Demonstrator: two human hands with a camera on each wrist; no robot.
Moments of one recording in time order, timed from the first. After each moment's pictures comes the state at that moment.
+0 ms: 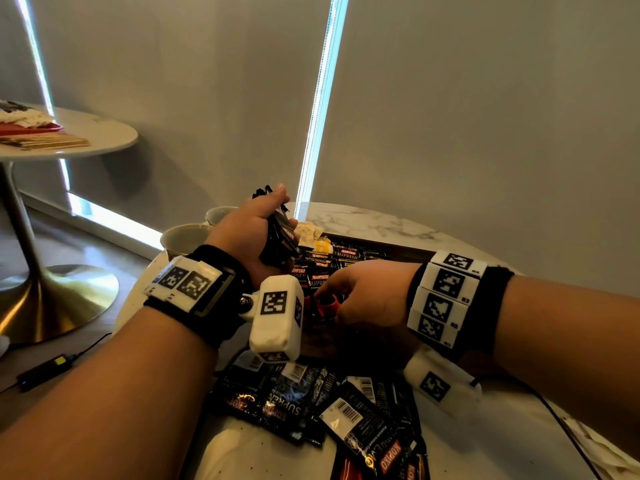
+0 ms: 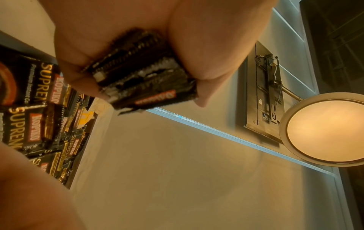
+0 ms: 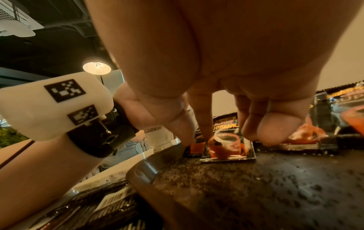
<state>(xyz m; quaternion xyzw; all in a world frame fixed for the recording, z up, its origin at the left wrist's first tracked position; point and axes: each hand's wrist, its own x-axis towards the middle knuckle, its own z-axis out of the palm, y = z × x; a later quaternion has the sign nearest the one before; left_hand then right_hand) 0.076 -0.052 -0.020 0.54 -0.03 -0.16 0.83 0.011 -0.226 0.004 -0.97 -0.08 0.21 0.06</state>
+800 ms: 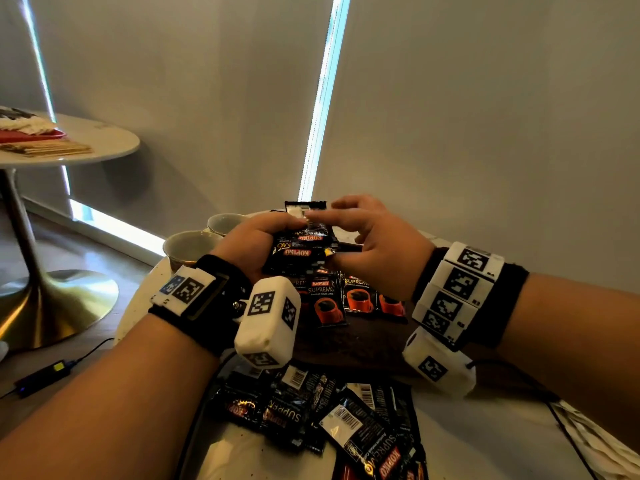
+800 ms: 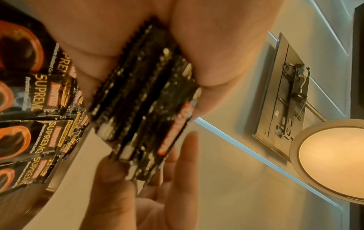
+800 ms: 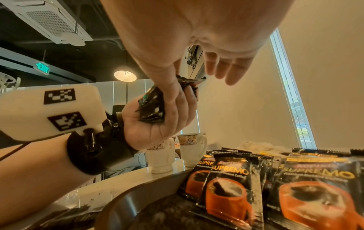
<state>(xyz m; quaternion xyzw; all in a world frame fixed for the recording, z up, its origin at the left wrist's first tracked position) 0.058 -0.057 -0.017 0.47 -0.11 -0.25 0.84 0.009 -0.234 0.026 -0.94 -0.20 -0.11 0.24</state>
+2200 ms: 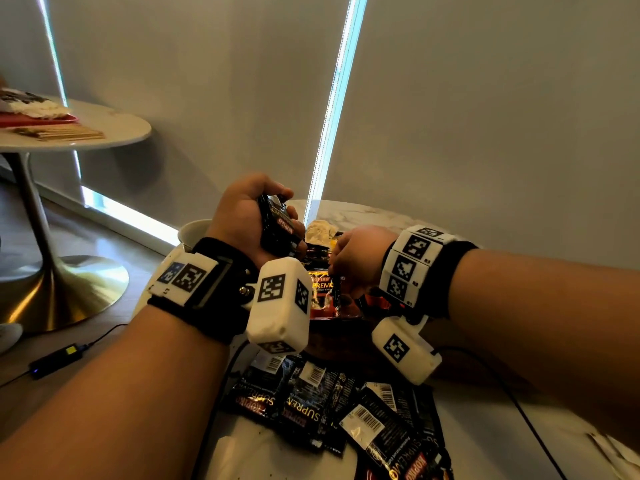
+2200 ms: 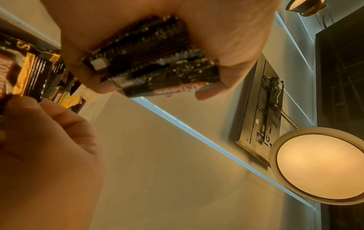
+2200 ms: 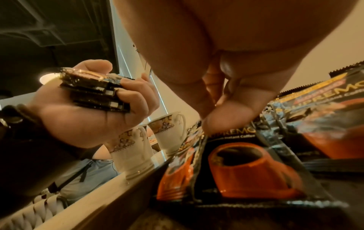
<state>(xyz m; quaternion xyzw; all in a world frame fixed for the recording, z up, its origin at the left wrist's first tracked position) 0.070 -0.036 -0.015 0.41 -0.05 -0.18 0.89 0.076 -0.210 -0.007 -0.96 0.05 0.10 0.26</state>
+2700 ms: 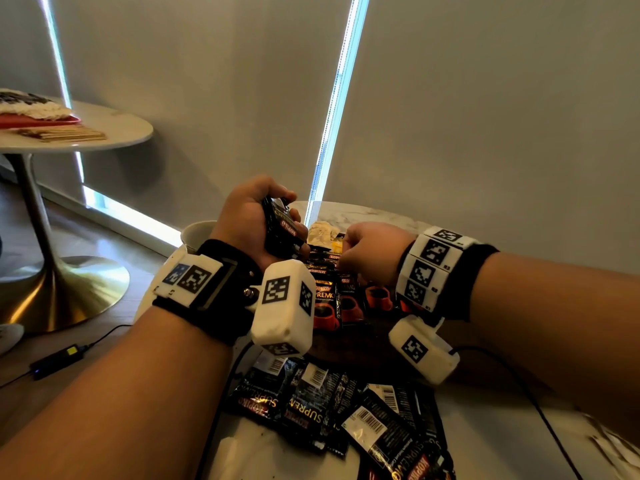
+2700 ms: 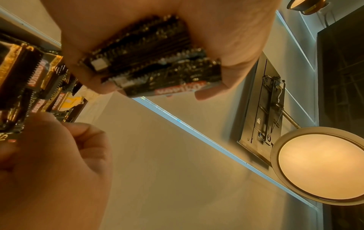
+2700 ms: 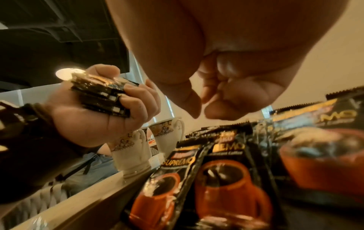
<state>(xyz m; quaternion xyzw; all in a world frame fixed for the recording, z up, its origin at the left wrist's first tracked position) 0.071 -0.036 -0.014 0.41 -0.05 -0.18 0.89 0.063 -0.215 0.001 -0.99 0.00 0.02 0.14</state>
